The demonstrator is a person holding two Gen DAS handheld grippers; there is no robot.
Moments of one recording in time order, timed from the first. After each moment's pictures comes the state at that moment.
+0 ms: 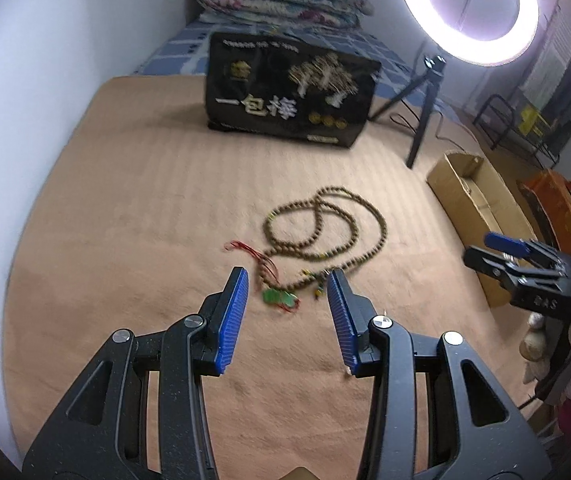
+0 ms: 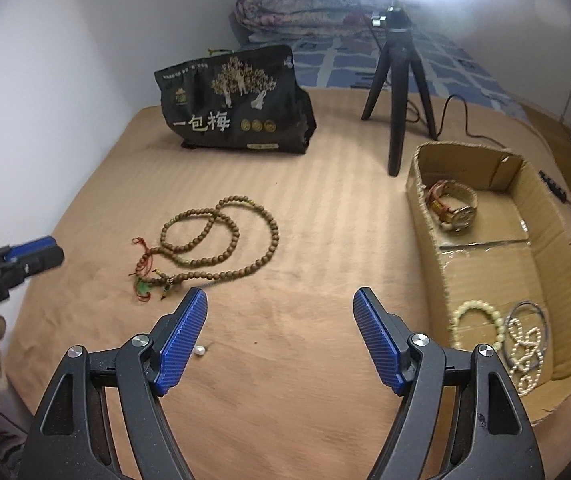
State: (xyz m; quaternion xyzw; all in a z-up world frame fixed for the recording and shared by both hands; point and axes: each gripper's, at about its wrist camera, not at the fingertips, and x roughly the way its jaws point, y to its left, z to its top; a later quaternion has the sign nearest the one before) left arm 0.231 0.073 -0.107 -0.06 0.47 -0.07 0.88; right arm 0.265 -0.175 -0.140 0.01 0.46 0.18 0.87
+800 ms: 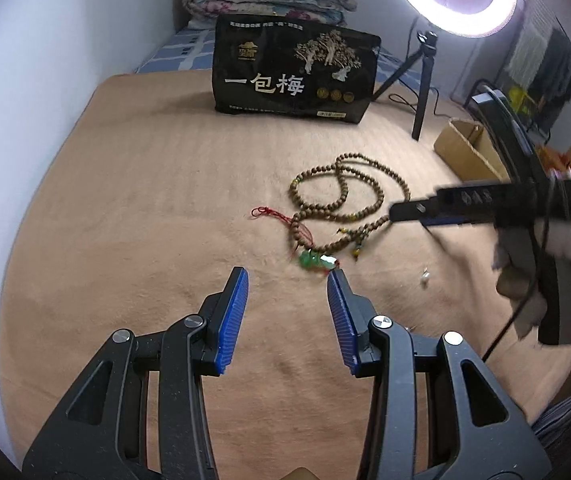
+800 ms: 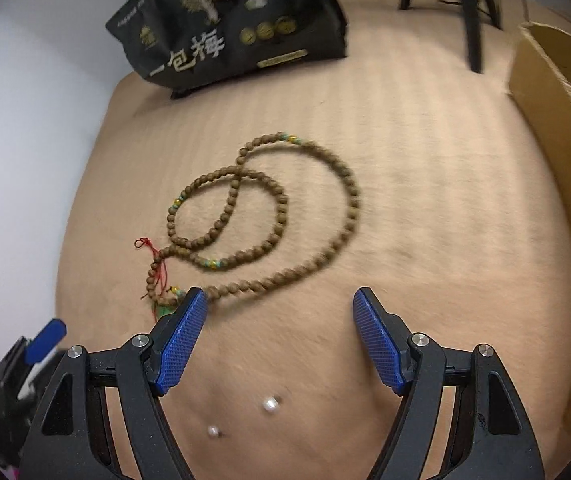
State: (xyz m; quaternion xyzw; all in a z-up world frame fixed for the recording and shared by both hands) left arm 0.203 0.103 -0.152 -0.02 0.44 -0.10 0.89; right arm 0.325 -0.108 -0.213 0.12 0.57 0.19 0.79
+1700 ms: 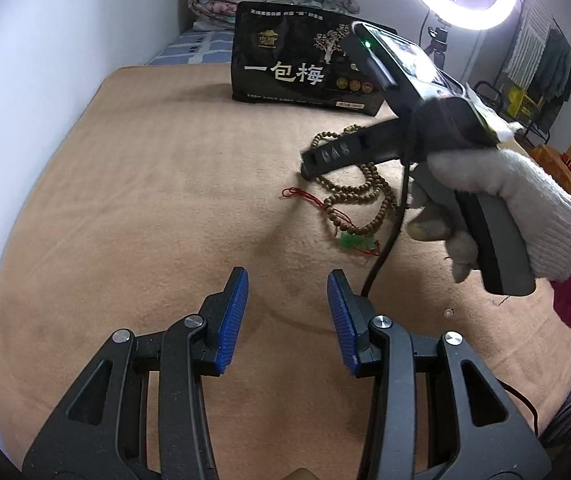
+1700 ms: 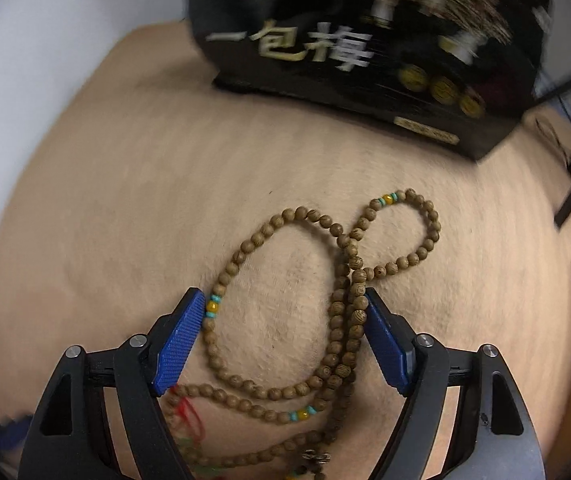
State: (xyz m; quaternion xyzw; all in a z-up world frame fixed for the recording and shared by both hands) left arm 0.199 0.133 -0.180 -0.03 0.43 -0.10 0.90; right arm 0.389 0.035 -0.224 -0.08 0.53 0.17 0.83
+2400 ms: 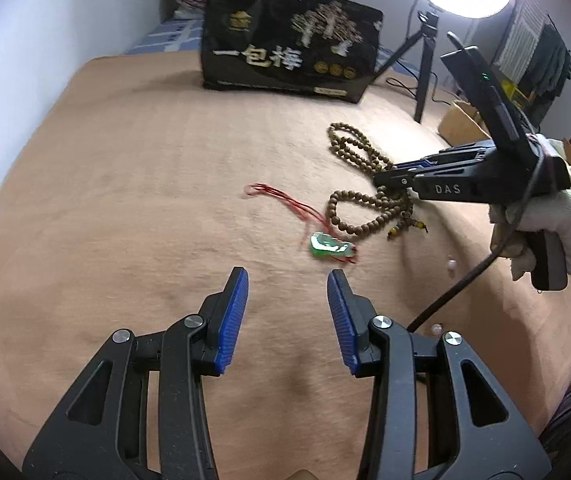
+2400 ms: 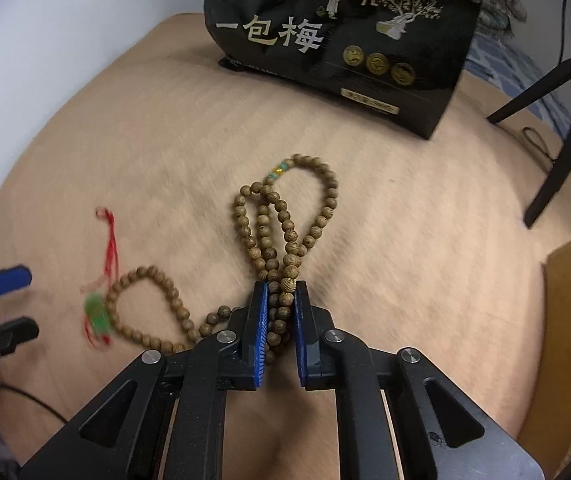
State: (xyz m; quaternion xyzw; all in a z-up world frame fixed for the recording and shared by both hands) left arm 0.221 0.106 -0.192 -0.03 0.45 -0.13 0.88; right arm 0.337 -0.074 -0.213 -0.14 0.50 0.24 0.82
